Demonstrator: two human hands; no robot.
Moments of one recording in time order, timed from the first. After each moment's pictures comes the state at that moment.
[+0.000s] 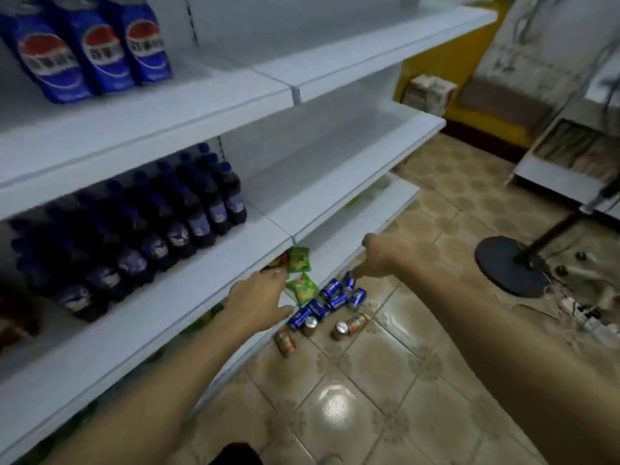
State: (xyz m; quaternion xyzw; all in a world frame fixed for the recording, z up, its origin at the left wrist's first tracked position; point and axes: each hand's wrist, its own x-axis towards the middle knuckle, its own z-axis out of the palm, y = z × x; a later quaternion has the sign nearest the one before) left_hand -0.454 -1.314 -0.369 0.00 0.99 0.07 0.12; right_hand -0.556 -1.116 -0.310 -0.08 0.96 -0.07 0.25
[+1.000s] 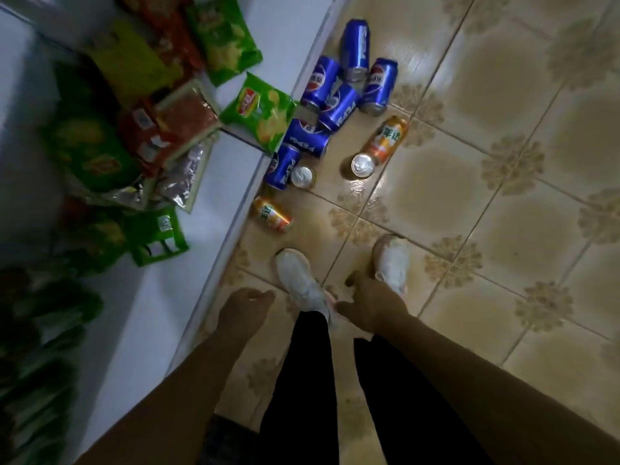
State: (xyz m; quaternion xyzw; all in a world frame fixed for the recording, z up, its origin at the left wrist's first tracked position) left_hand -0.562 -1.321 -0.877 -0.43 0.68 0.32 0.50; right_hand -0.568 -1.104 -0.876 0.10 0.77 -0.25 0.58
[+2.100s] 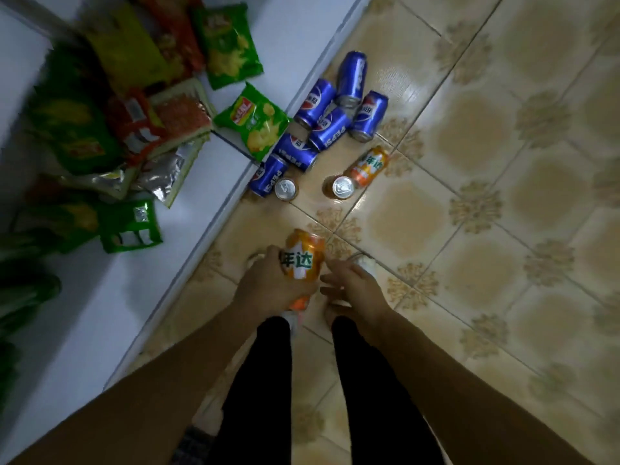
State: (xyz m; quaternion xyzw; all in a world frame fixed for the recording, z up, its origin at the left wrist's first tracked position) left_hand -0.621 -1.235 -0.851 -0.27 0.76 0.33 0.49; right_hand -0.613 -1.084 -0.848 0.47 0.50 -0.58 0.44
